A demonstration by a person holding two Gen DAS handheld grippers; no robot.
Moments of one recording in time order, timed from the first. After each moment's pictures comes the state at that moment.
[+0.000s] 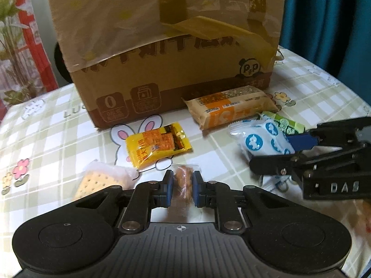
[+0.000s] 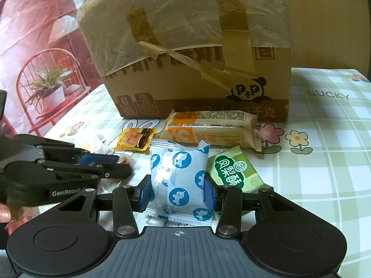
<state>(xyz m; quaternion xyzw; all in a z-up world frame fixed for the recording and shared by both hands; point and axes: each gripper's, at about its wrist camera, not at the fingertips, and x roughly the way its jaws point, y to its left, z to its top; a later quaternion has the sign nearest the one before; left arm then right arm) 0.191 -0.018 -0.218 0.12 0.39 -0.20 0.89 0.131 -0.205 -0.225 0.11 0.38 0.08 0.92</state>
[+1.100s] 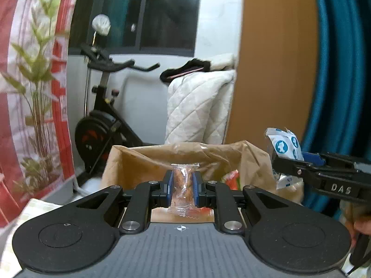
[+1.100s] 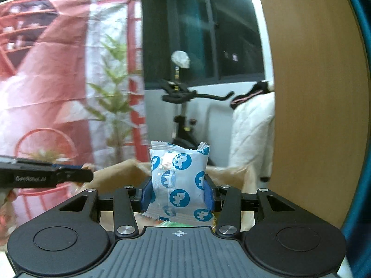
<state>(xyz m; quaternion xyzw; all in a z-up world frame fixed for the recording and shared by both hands) 0.289 -0.024 -0.021 -0.01 0.20 -0.17 0.97 0.219 -0.264 -0.011 0.02 0.14 0.06 0.99</state>
